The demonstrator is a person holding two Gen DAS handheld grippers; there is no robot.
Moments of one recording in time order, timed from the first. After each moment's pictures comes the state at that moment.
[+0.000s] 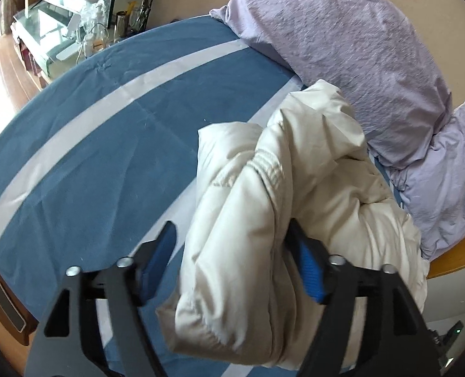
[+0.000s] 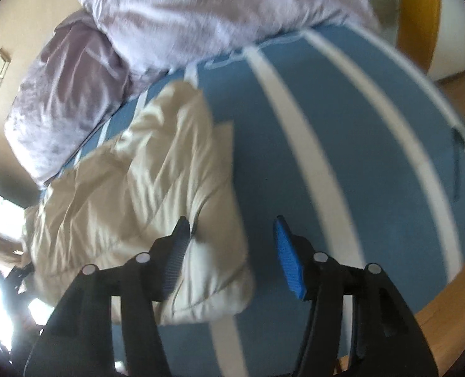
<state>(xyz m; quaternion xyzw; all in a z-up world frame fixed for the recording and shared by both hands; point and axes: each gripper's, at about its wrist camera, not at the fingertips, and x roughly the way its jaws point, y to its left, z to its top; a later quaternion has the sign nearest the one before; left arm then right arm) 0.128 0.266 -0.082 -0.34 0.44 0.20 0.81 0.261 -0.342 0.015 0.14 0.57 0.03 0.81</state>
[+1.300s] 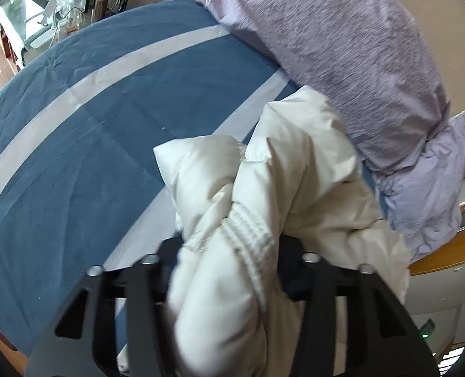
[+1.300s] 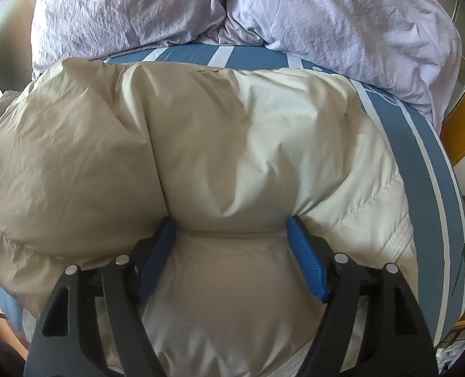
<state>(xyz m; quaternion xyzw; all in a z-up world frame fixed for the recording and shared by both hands) 0.165 0.271 -0.096 -0.39 0.43 0.13 0.80 0.268 -0.184 -0.045 -0.11 0.55 0.10 0.82</state>
